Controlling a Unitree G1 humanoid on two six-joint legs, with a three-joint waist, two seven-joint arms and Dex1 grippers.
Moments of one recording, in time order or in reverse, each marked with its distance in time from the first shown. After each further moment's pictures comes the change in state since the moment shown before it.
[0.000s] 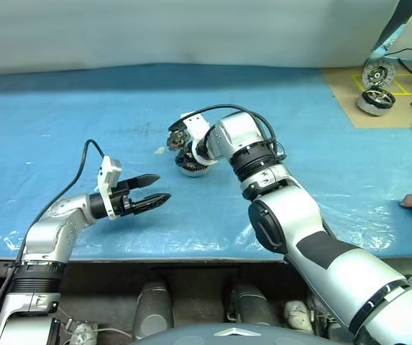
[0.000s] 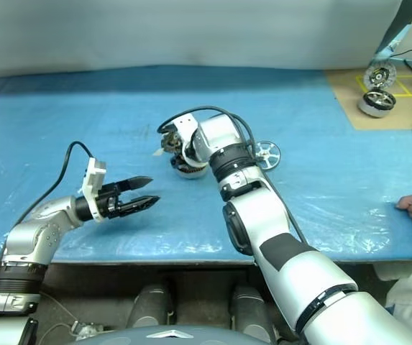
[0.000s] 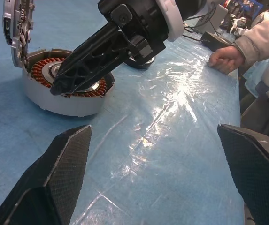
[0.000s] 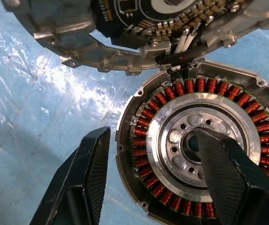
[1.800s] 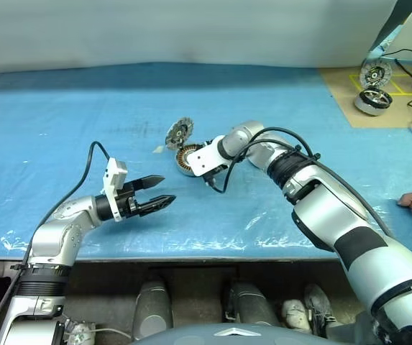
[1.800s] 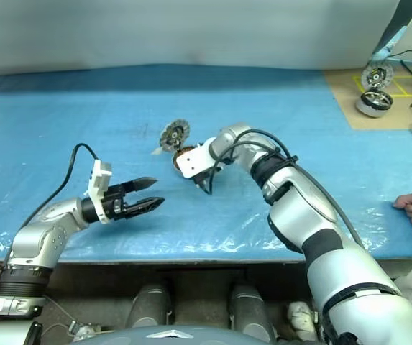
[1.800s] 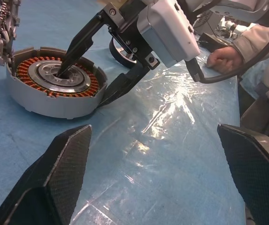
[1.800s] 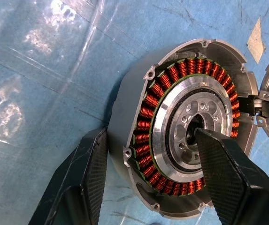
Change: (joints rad) left arm 0.020 -0.032 -0.012 -0.035 0.013 -0.011 0.033; right arm 0.062 -0.329 0.714 0.205 -0.541 -1.595 0.612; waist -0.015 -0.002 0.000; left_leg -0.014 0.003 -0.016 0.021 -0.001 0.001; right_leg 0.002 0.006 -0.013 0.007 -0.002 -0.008
